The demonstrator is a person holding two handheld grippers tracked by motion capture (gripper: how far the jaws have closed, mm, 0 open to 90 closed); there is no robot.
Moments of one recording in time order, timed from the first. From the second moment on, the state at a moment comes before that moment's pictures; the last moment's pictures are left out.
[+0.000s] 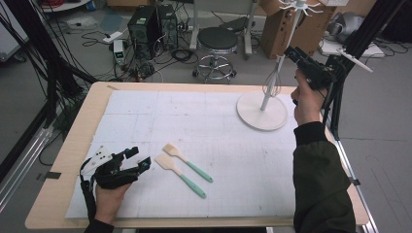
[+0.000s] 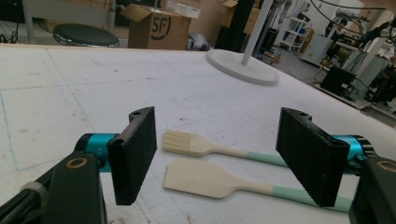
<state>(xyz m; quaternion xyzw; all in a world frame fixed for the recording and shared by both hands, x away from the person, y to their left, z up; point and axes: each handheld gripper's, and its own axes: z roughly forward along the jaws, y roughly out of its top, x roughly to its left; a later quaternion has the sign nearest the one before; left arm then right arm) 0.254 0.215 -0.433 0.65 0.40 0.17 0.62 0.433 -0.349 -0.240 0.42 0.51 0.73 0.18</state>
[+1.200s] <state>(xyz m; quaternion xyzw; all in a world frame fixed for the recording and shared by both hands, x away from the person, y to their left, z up) 0.253 0.209 -0.433 0.66 0.40 0.18 0.61 0.425 -0.378 -0.207 0.41 0.45 0.76 0.21</state>
